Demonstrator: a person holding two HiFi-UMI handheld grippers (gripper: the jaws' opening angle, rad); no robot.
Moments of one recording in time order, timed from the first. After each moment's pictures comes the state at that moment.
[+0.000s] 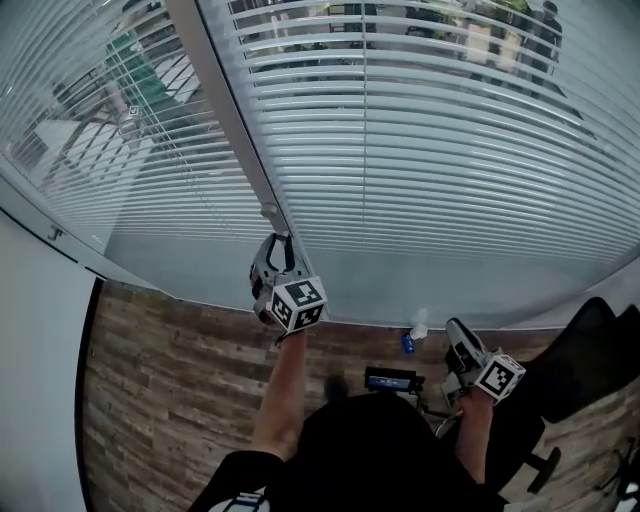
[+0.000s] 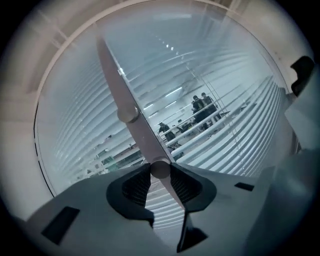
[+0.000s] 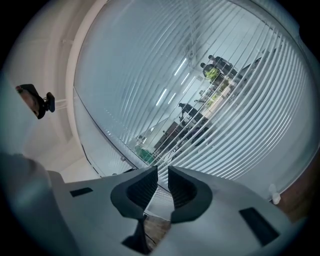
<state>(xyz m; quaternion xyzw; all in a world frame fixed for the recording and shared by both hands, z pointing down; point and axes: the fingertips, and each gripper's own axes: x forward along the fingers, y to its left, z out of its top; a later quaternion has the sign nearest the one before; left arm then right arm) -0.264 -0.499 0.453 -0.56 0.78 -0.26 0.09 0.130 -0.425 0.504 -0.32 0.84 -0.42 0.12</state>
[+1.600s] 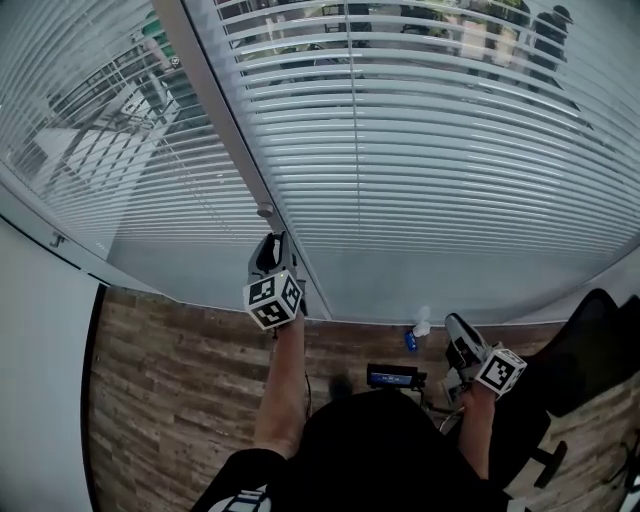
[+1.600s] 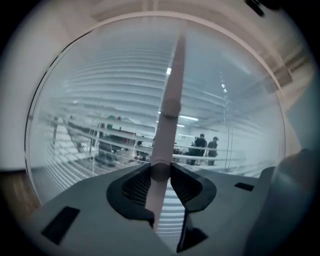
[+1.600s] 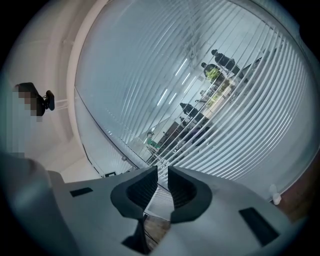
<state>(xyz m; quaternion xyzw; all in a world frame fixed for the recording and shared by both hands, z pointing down) -0.275 -0.499 0.448 -0.65 0.76 0.04 -0.10 0.125 -0.424 0.503 -0.31 0.84 -0.42 0.12</state>
